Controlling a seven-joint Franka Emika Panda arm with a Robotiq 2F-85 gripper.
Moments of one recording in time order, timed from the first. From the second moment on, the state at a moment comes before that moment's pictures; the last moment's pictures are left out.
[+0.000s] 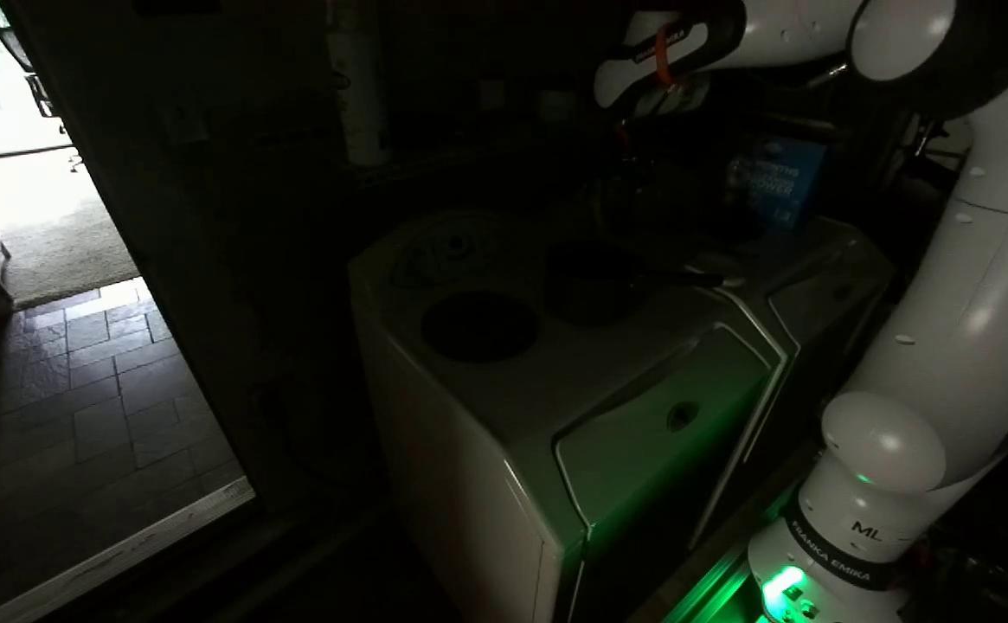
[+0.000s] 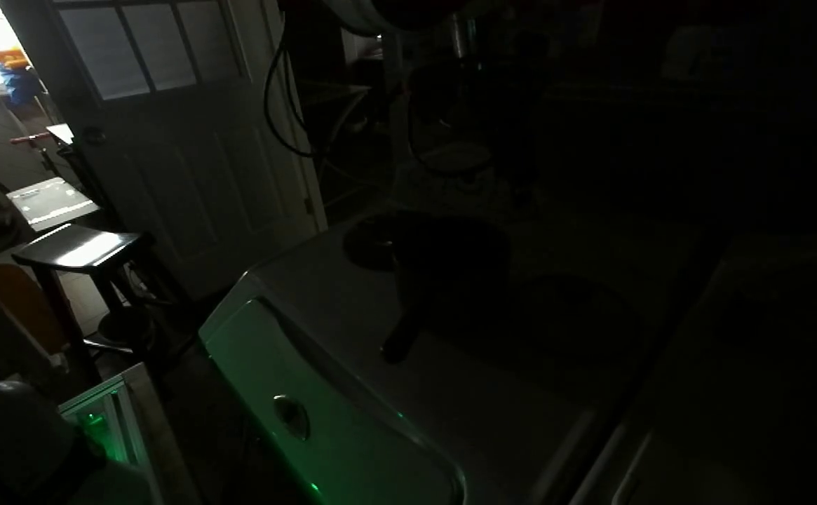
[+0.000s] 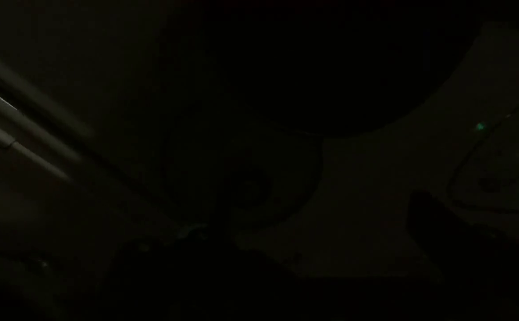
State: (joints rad) arm -0.17 0.13 -0.17 -1.87 -0.02 2.22 0.40
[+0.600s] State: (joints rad) arm -0.20 0.36 -0.25 -1.66 -0.01 2.21 0.53
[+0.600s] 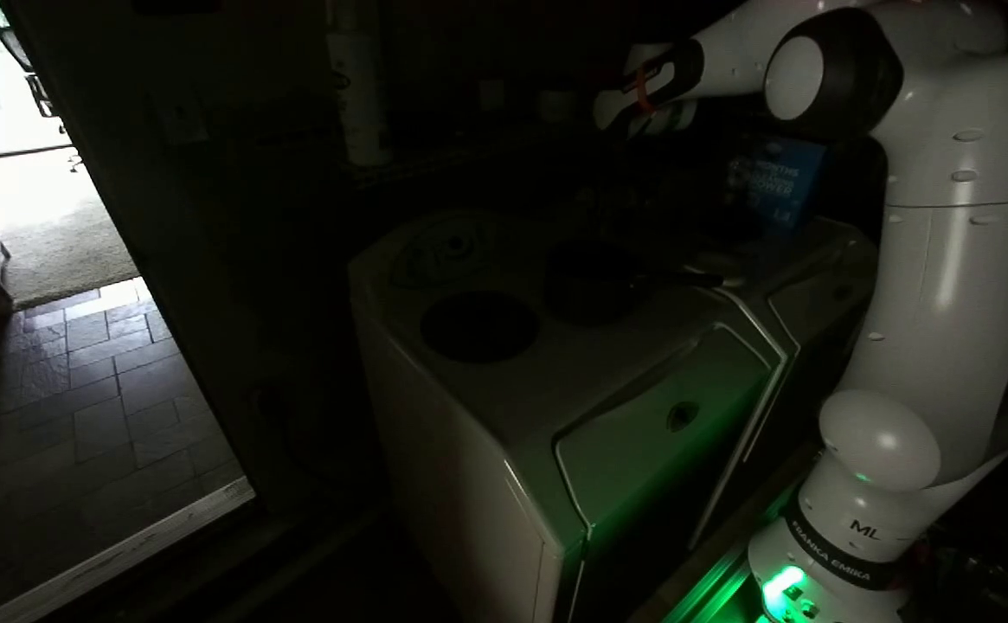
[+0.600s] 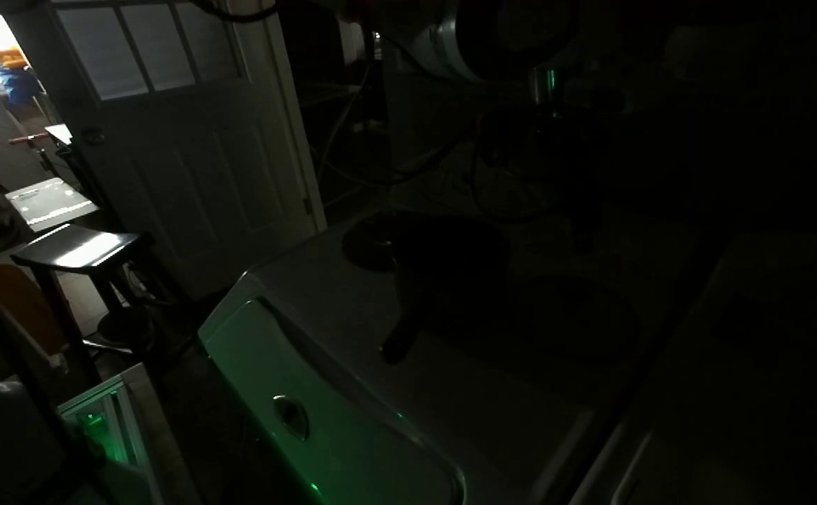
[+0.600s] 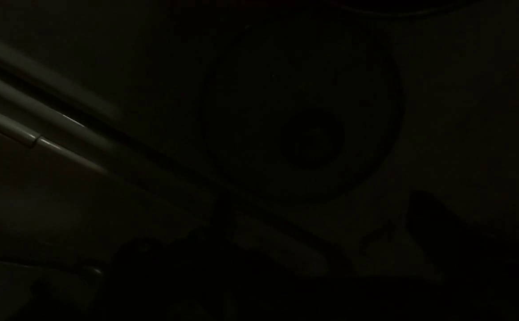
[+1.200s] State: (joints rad) arm -0.20 0.53 -0.26 -1.52 -0.01 2.11 0.53
